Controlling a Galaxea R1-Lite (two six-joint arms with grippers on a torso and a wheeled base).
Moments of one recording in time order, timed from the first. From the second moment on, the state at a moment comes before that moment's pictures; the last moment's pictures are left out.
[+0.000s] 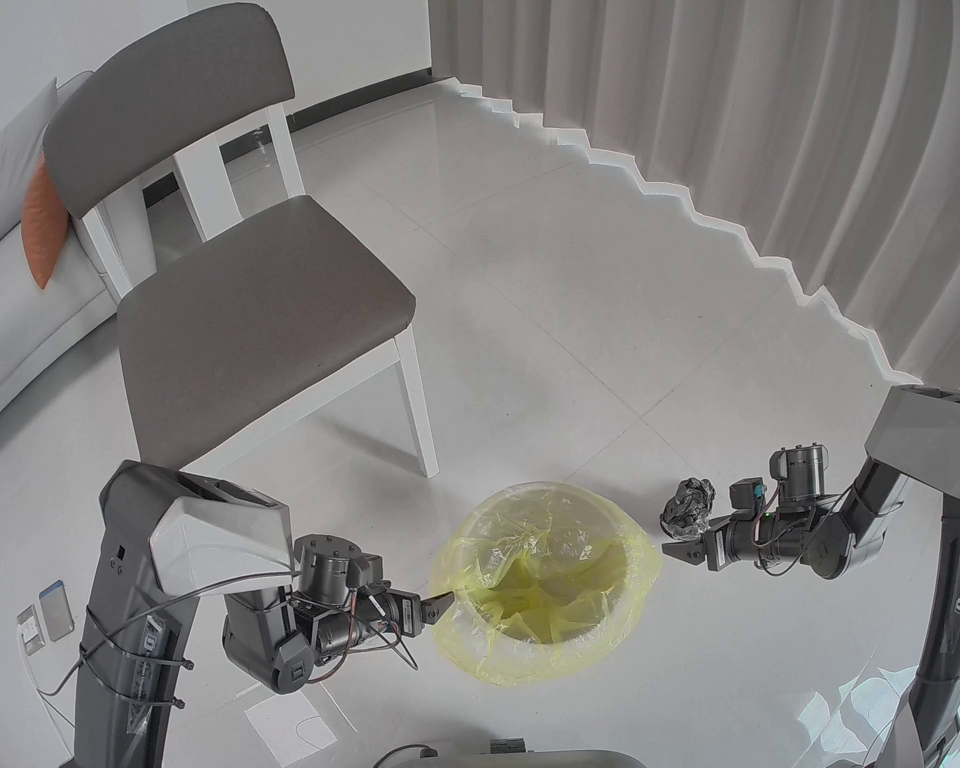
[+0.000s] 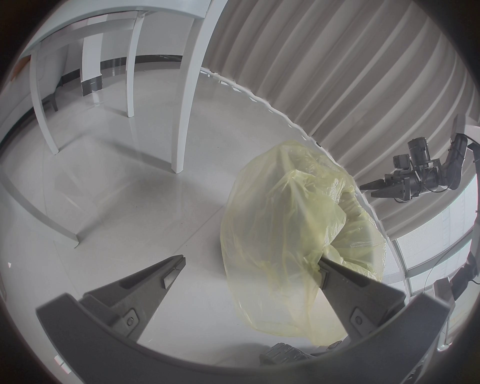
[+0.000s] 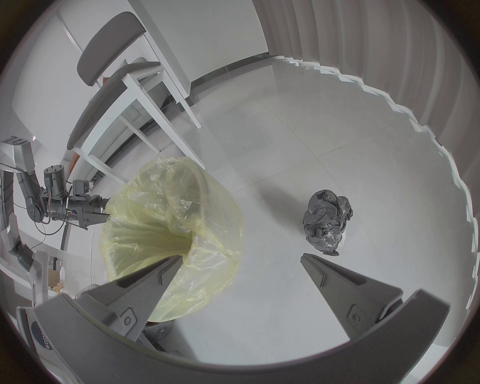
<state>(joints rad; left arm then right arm) -0.43 2.52 -0.67 -1.27 -0.14 -0.22 0.08 2.27 -0.74 -0.83 0.37 -0.12</state>
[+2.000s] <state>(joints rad) -0.42 2.46 -0.77 -1.04 -0.15 -0.19 0.07 2.28 -0.75 -0.84 0.37 -0.12</state>
